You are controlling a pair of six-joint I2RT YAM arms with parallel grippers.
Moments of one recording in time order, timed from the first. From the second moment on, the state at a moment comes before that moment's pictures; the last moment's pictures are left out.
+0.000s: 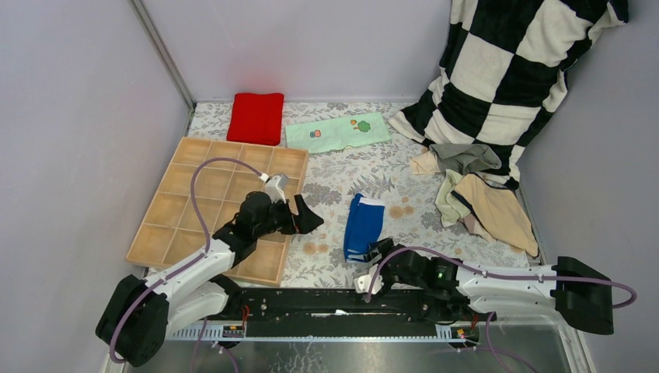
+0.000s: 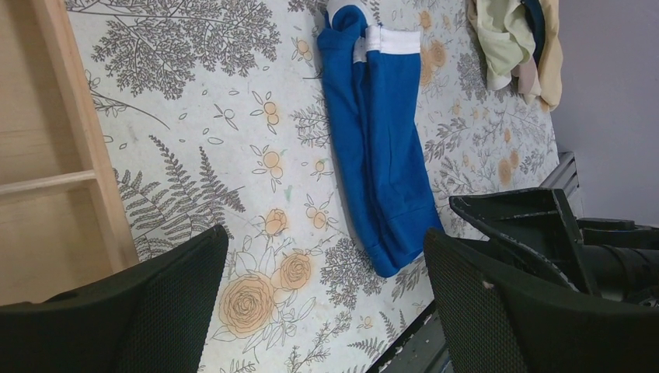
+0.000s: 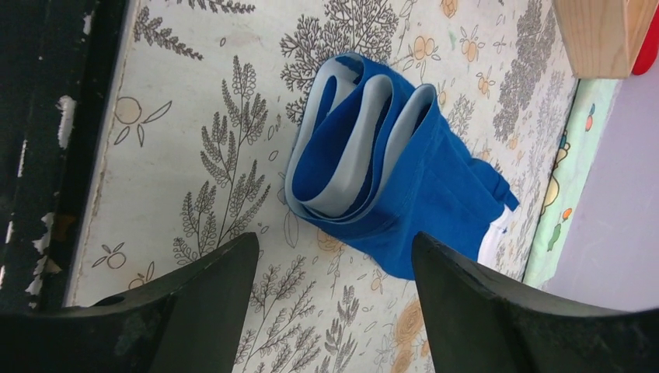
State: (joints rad) left arm -0.54 0.99 0.36 0.15 0.30 -0.65; right arm 1.22 0.90 0.22 -0.04 0.13 -0.96
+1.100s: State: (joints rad) left arm -0.54 1.02 0.33 0.23 0.33 -0.68; right arm 1.23 1.12 0.23 0.15 0.12 -1.02
